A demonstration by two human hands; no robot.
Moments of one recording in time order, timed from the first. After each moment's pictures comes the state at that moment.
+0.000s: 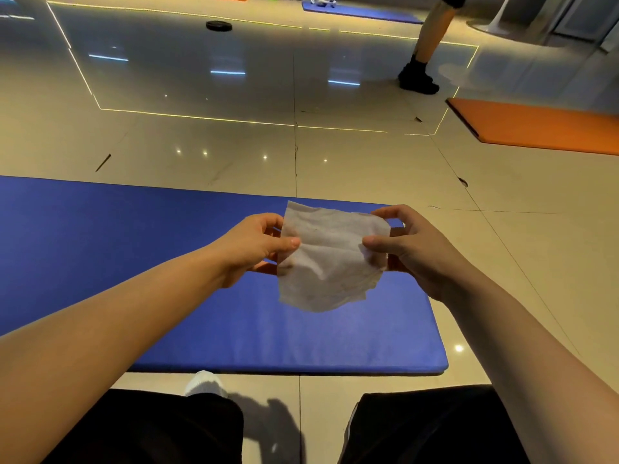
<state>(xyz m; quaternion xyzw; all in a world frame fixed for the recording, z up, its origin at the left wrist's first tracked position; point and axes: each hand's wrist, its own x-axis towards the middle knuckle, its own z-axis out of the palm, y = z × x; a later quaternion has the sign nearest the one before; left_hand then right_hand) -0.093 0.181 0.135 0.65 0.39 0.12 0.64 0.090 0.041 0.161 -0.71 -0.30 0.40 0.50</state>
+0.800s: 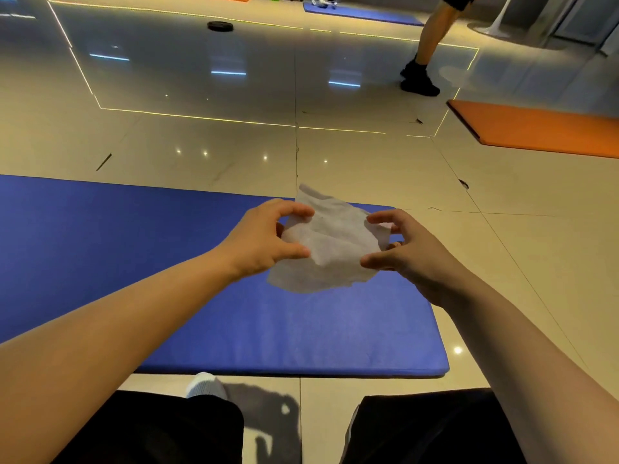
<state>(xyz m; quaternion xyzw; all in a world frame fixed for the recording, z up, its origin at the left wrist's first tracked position) -0.091 0.184 0.137 0.83 0.30 0.19 0.42 0.089 0.044 0.151 -0.75 -0.35 0.35 0.43</state>
